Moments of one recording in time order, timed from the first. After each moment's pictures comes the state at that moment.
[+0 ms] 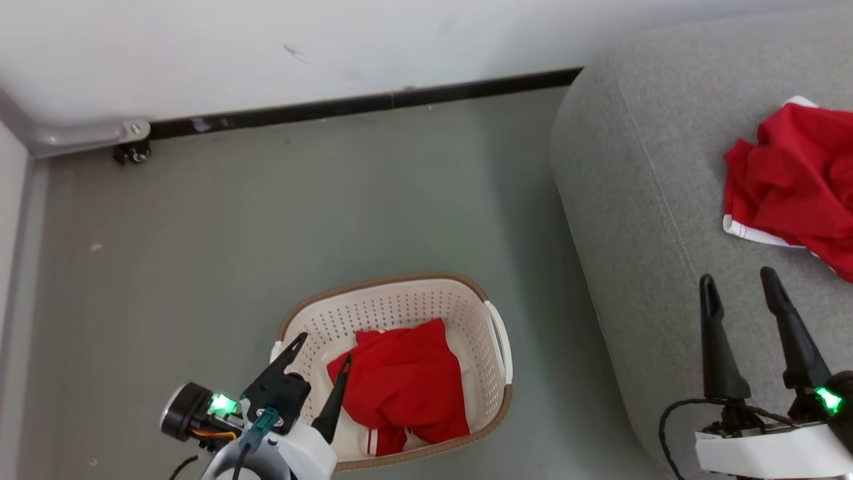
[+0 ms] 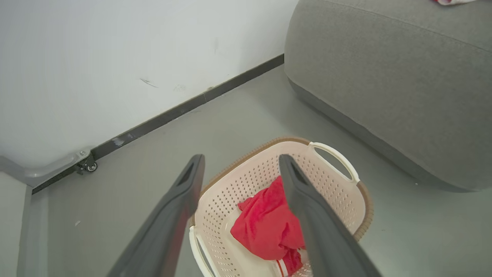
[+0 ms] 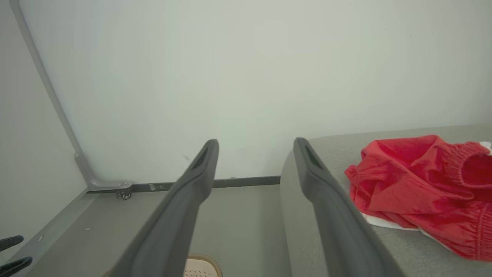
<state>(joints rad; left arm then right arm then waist) -0.23 0.14 -0.34 0.52 0.00 -0.02 -0.22 0.08 -0.04 -0.09 -0.10 0.13 0.13 -0.19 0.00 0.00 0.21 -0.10</state>
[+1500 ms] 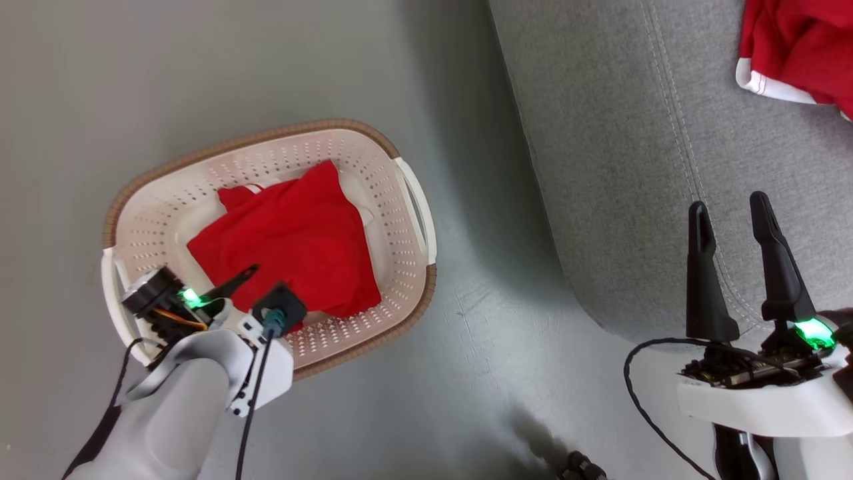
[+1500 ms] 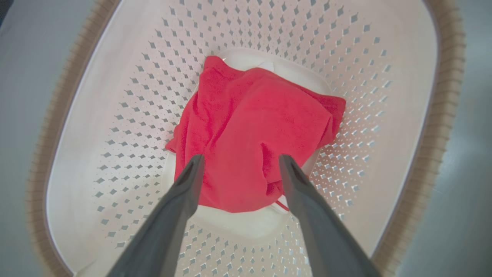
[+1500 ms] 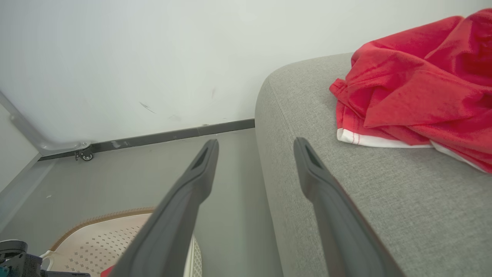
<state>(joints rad) -0.64 0.25 -0.53 0.88 0.28 -0.09 -0.08 -0.07 -0.04 -0.01 -0.13 0.24 0.13 -0.24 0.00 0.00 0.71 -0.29</state>
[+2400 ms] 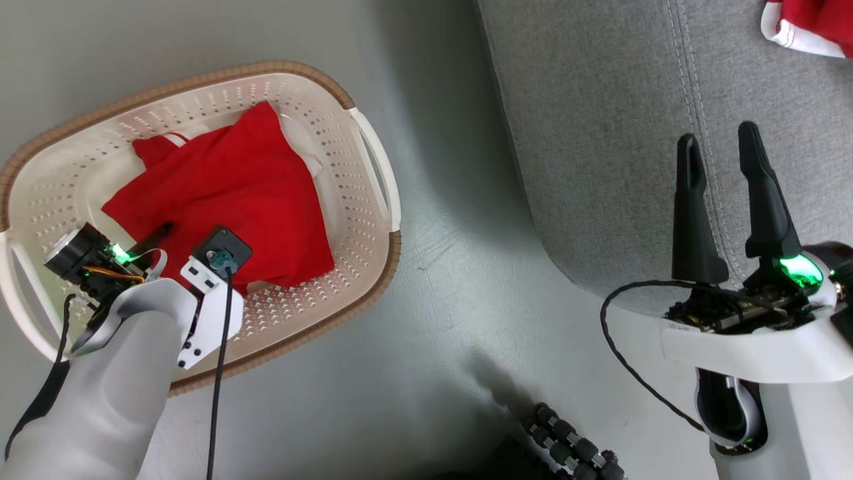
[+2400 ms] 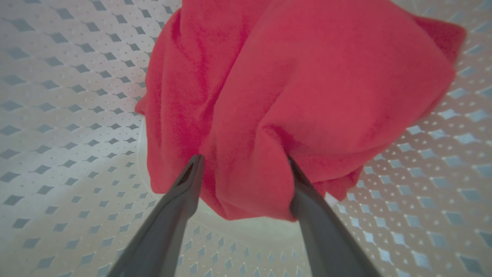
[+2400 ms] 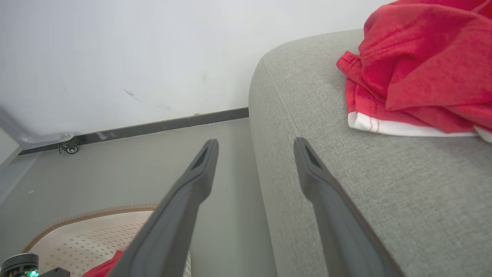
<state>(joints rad) -0.78 0.31 -0.50 1.00 0.30 -0.01 0.07 -0.23 -0.04 0.04 -0.09 0.30 0.13 -0.25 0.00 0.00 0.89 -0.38</state>
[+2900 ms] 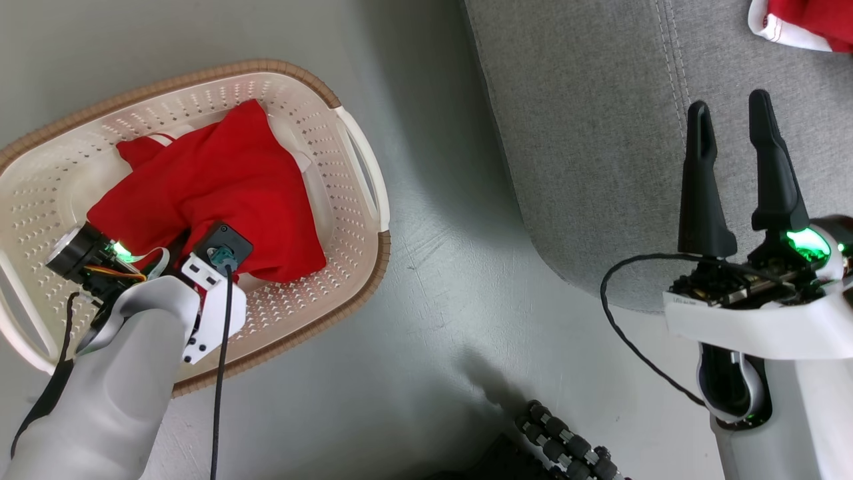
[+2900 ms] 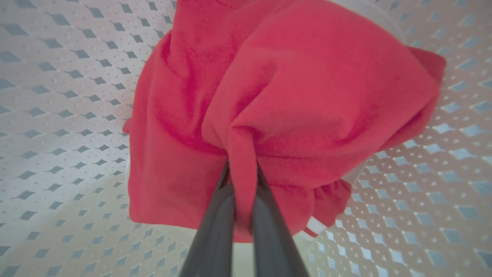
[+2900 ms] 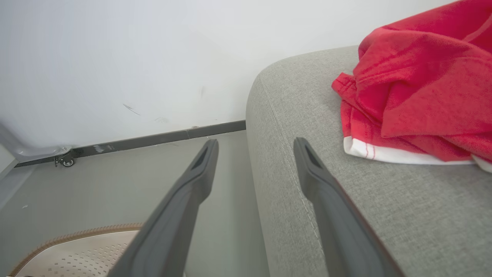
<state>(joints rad) -0.79 0.29 -0.49 1.01 0.29 0.02 0.05 -0.30 -0.04 0.04 -0.07 0.33 0.13 -0.25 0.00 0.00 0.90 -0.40</state>
